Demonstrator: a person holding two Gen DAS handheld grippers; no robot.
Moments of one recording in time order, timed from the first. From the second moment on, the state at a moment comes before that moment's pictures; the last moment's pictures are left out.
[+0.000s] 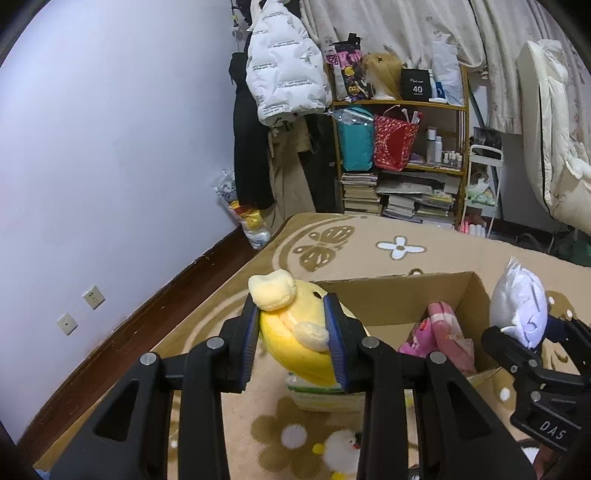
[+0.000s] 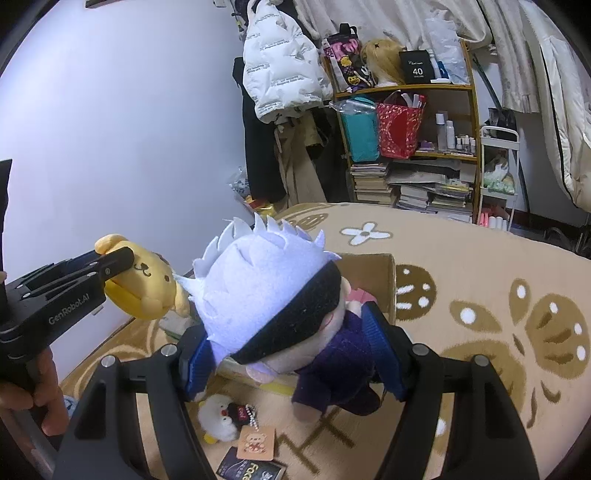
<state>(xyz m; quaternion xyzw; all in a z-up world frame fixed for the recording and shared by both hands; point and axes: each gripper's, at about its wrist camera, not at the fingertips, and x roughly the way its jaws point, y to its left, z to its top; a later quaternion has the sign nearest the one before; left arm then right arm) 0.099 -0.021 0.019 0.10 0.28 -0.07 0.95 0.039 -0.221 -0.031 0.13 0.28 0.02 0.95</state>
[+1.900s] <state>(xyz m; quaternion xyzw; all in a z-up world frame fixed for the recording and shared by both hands) 0.150 -0.044 -0.054 0.11 0.39 -0.11 0.91 0.082 -0.218 -0.070 0.07 0.34 0.01 0.94</state>
